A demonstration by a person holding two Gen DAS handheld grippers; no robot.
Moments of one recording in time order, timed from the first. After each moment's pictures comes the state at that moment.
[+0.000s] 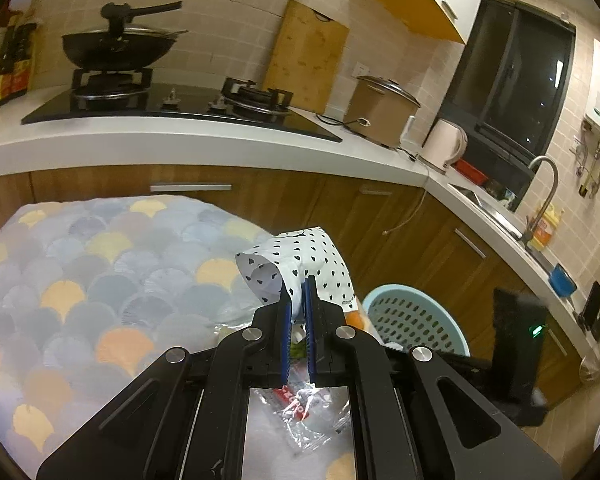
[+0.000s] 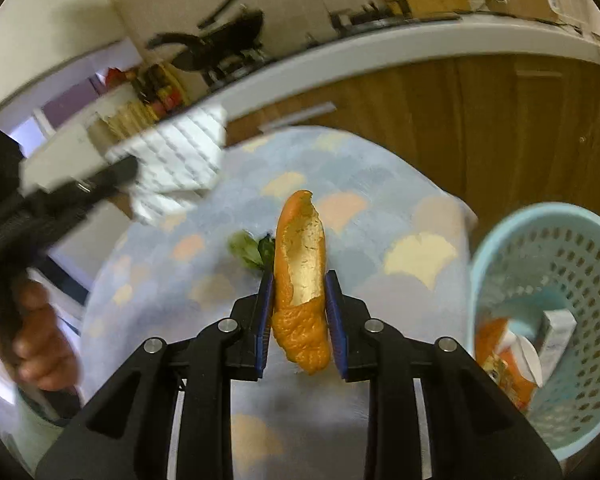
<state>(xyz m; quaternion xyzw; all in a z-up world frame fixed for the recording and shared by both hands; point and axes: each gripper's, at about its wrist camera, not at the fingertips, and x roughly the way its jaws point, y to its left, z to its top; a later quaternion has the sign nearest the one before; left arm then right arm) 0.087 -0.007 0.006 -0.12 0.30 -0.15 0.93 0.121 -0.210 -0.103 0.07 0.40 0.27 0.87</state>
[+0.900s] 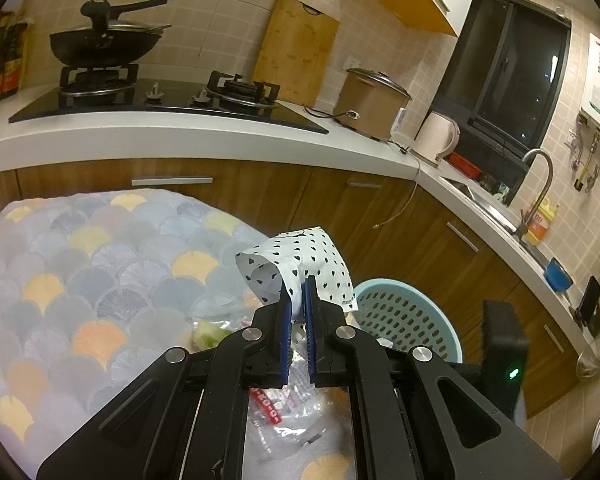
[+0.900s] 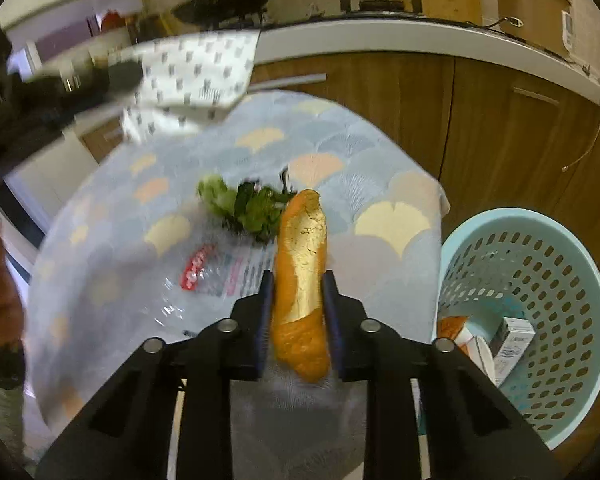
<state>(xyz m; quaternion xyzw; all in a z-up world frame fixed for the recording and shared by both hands) 0.091 -0.025 0.000 -0.12 0.31 -0.16 0.93 0.111 -0.213 -0.104 0.01 0.40 0.27 0.88</state>
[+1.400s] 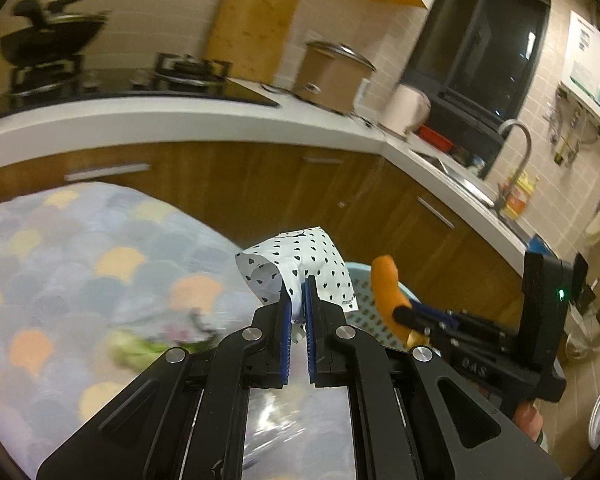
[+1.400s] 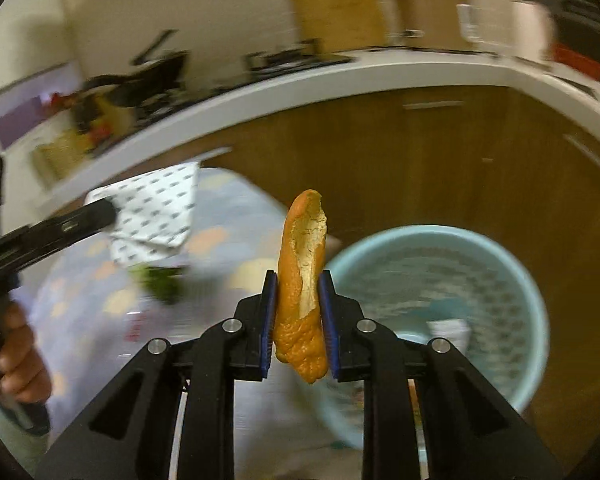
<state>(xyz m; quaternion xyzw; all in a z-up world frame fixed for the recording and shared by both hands) 0.118 -0.097 -0.017 -0.10 0.33 -0.23 0.91 0.115 -0.322 -0.071 0.07 0.36 0.12 0.92</state>
